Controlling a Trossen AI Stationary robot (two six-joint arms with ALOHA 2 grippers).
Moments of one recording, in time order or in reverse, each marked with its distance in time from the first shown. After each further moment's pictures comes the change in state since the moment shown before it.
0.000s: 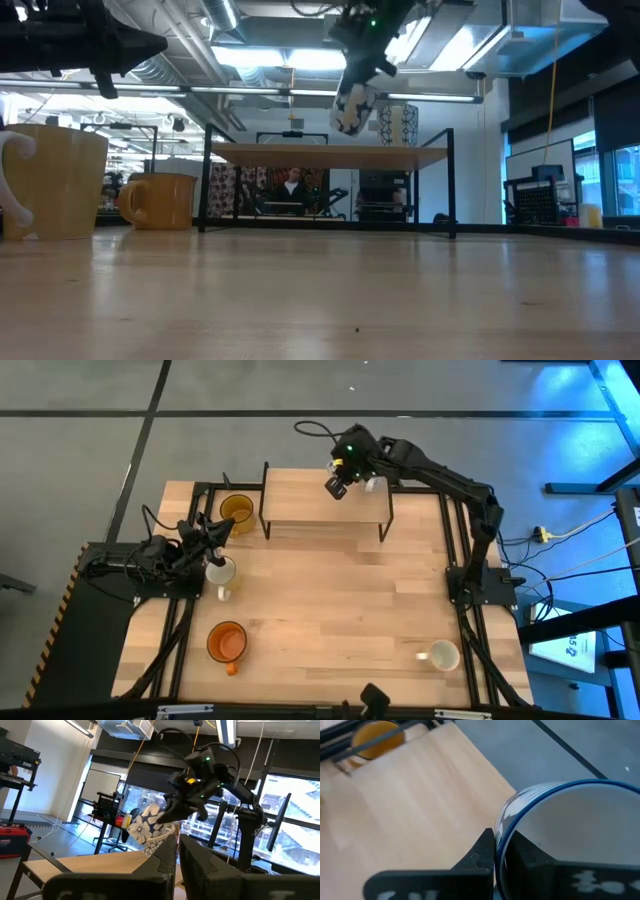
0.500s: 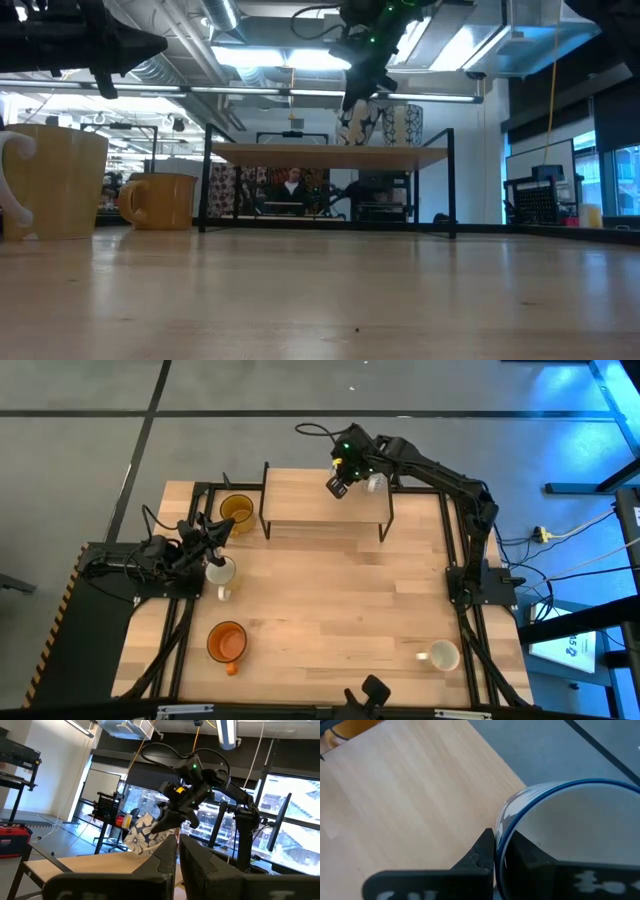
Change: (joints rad) left arm 0.000 0.000 0.000 0.000 -0.002 0.000; right arm -0.042 0.042 -0.002 -0.042 -0.055 -0.003
